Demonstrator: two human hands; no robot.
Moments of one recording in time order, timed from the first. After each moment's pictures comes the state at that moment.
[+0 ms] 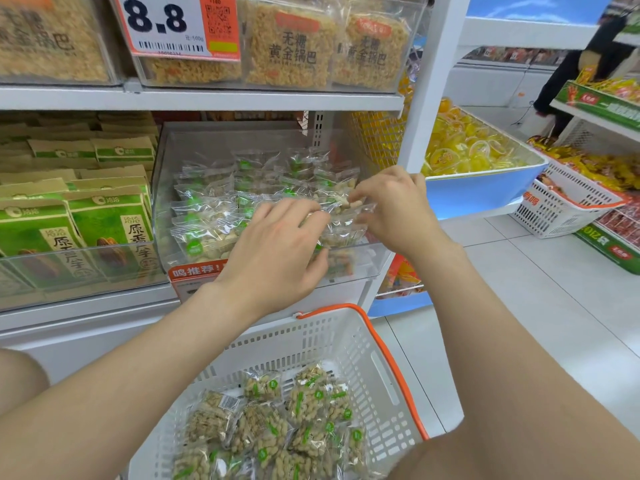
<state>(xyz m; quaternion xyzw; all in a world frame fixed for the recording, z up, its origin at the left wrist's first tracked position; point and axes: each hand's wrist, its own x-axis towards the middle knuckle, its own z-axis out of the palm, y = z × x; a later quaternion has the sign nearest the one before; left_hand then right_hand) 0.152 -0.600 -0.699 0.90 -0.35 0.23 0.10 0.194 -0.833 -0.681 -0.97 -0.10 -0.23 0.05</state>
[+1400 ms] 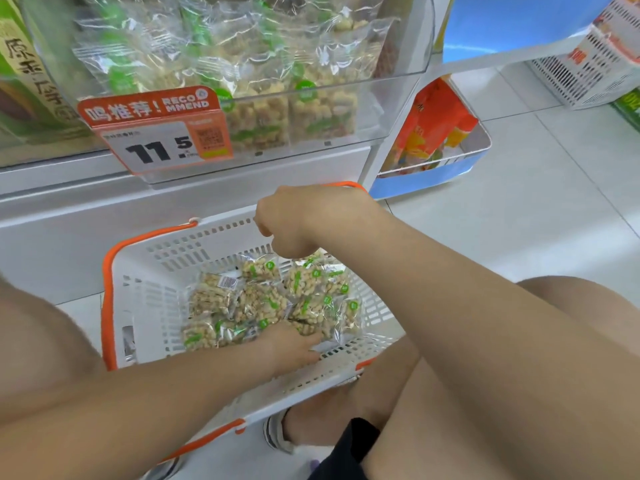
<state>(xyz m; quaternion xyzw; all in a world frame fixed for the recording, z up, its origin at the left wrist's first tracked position) 0.008 -0.613 -1.000 0.69 -0.60 -0.32 -0.25 0.108 -0.703 -0.761 -0.93 -0.21 0.31 -0.02</state>
